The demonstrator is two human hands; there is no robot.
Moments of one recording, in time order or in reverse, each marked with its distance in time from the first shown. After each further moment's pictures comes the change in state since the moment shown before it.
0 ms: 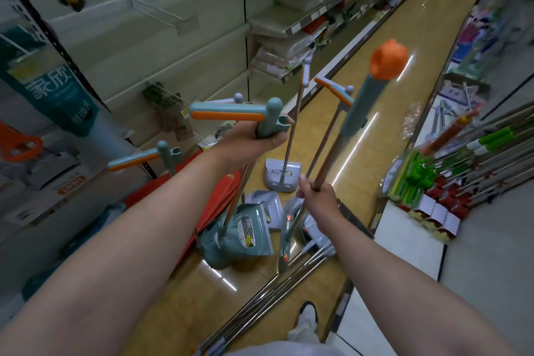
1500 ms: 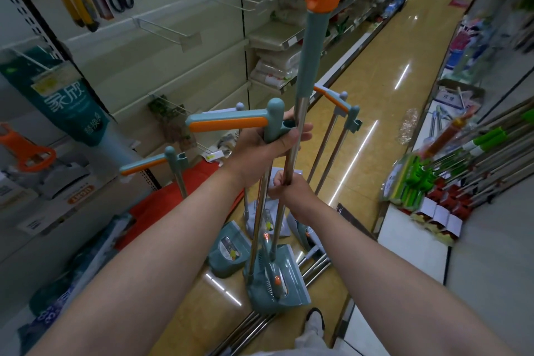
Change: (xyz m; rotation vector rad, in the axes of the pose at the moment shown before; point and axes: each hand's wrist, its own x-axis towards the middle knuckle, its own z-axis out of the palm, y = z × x) left_hand -0.030 0.026 0.033 -0.373 0.056 0.159; right_hand -0.035 -0.044 0.027 0.015 -0.350 -0.141
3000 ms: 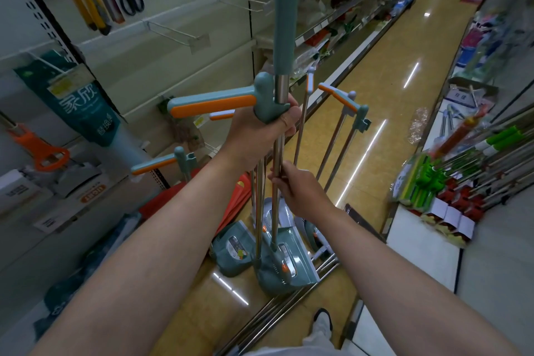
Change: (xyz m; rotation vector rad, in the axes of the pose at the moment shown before) left_hand 0.005 0.035 -0.007 0.190 0.161 0.197; right_hand -0.017 -0.014 -0.003 -0.611 0.010 -0.464
